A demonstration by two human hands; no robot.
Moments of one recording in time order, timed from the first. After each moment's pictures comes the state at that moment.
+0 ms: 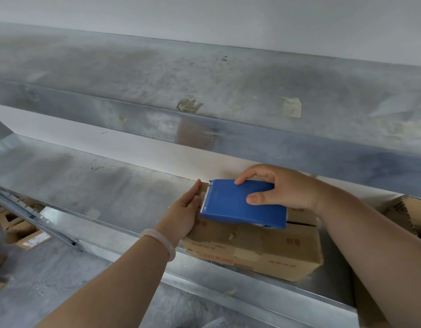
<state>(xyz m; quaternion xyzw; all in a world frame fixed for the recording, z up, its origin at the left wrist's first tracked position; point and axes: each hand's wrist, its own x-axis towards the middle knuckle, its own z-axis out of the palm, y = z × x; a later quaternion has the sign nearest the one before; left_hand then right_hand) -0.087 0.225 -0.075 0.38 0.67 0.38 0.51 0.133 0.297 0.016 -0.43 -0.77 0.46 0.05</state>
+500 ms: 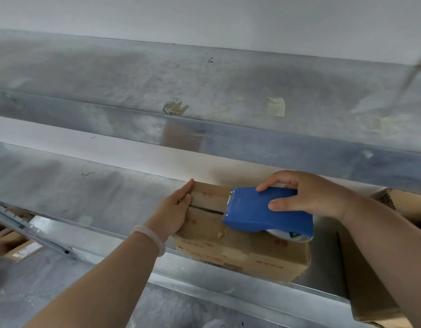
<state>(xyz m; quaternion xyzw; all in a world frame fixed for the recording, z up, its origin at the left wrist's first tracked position) -0.100 0.232 -0.071 0.47 0.69 0.32 0.45 0.180 0.286 0.022 -0.48 -0.74 0.46 0.06</state>
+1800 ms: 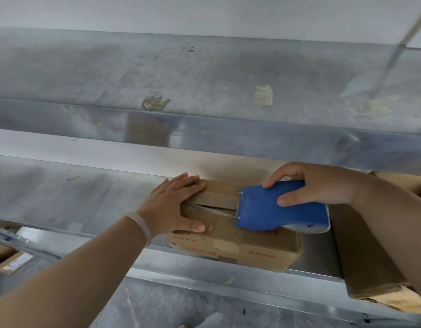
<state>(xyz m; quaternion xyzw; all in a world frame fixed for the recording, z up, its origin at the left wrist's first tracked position) -0.124 0.250 -0.065 0.80 0.57 0.02 0.19 0.200 0.281 0.032 -0.51 -0.72 0.46 0.02</state>
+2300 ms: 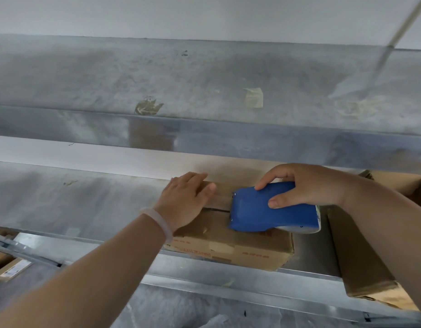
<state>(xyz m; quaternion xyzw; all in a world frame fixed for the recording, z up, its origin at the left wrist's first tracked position) -0.079 0.258 -0.053 0.74 0.65 0.08 0.18 0.193 0.277 0.032 -0.51 -0.74 0.44 0.01</state>
